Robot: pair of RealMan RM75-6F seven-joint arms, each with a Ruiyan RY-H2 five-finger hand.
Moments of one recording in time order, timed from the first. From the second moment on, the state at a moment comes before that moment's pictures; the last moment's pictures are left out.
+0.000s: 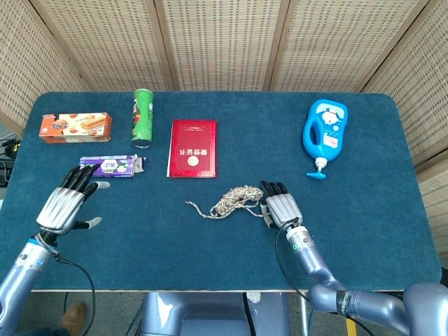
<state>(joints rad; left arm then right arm) -0.40 -1.21 -0.12 -1.53 1.55 1.15 0.03 0.69 -1.70 0.16 -1.35 -0.98 0.94 -0.47</state>
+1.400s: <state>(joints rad) -0.92 -1.67 -0.17 -1.18 1.25 0.68 0.43 0.74 -1.68 0.17 -1.33 -0.93 0.87 -0.44</state>
